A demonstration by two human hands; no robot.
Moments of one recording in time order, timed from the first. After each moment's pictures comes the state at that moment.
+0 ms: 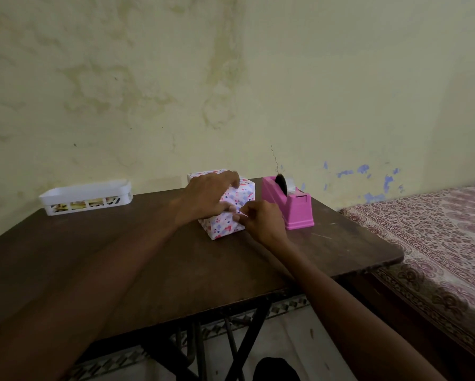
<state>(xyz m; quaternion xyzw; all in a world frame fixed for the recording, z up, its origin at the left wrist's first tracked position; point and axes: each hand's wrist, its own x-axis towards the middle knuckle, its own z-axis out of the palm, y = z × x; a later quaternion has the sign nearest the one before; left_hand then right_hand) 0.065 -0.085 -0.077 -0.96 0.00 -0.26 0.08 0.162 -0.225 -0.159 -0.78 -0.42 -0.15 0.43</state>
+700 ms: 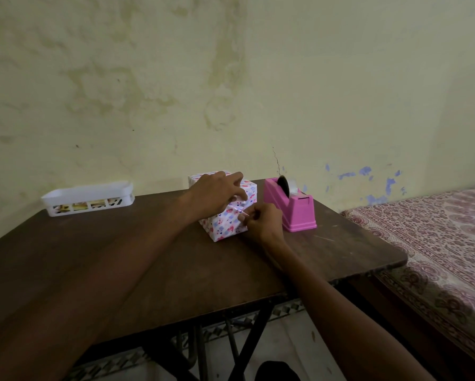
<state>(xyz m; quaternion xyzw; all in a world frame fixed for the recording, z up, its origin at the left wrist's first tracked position) 0.072 -0.088 -0.069 -0.95 0.04 -0.22 0.23 0.161 -0.212 -0.162 -0.77 -0.32 -0.06 0.55</state>
